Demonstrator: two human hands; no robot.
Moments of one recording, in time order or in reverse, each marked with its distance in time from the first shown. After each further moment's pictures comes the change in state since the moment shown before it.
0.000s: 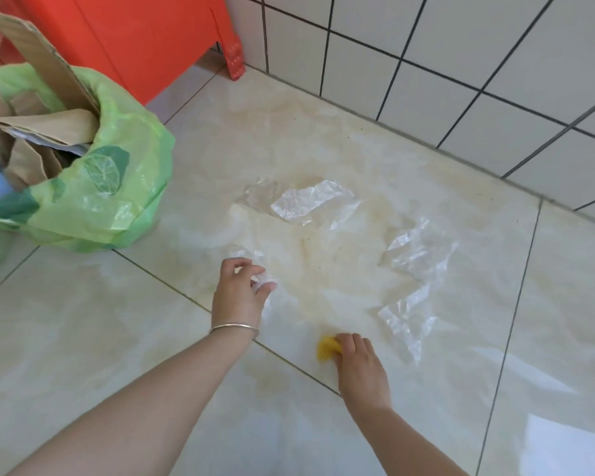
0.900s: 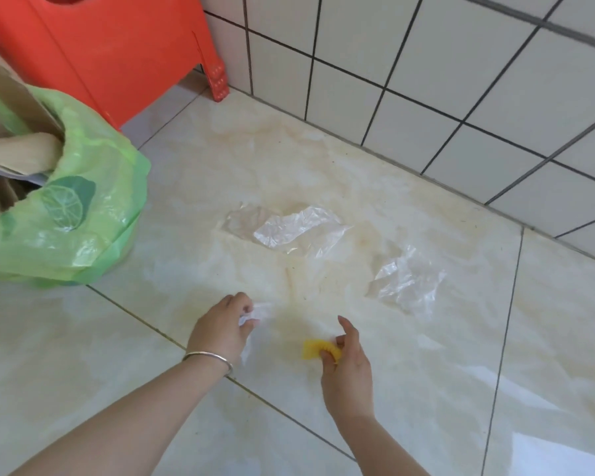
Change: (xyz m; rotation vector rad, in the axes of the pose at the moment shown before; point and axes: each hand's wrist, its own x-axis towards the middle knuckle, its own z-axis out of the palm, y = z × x) left_hand 0.021 -0.007 0.007 0.278 -0.246 0.074; right_hand 0.048 -0.022 -0.044 0.579 -0.004 0.425
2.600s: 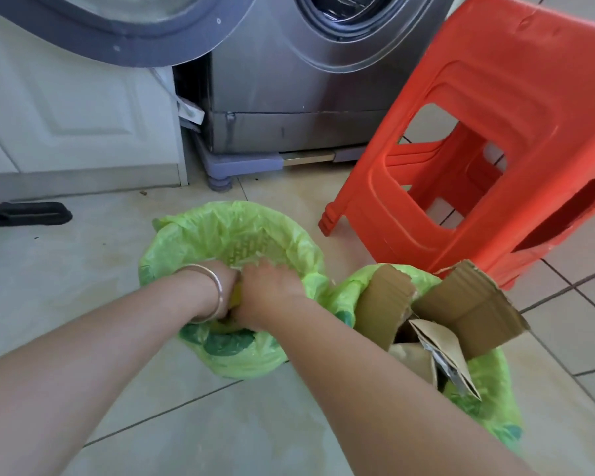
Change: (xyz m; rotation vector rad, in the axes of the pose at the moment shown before) left_hand 0.004 -0.335 -0.393 0.513 -0.200 -0.390; right_hand -0.102 -0.529 0.317 -1.089 -0.526 -1.148
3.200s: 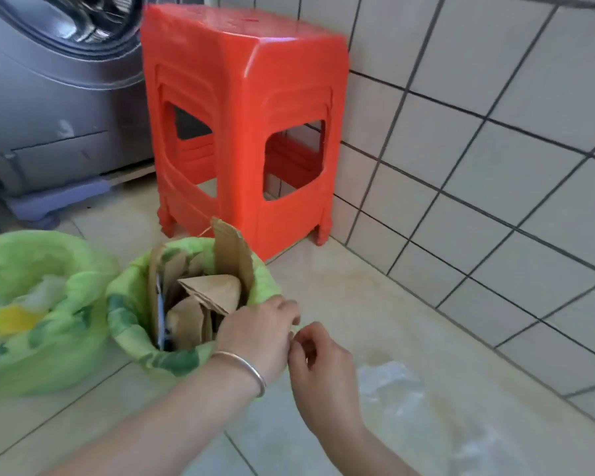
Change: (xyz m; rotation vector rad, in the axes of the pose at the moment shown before) left_hand -0.123 0.336 -0.048 -0.250 0.472 0.411; right_hand -0.305 0.205 0.091 0.894 0.732 0.537
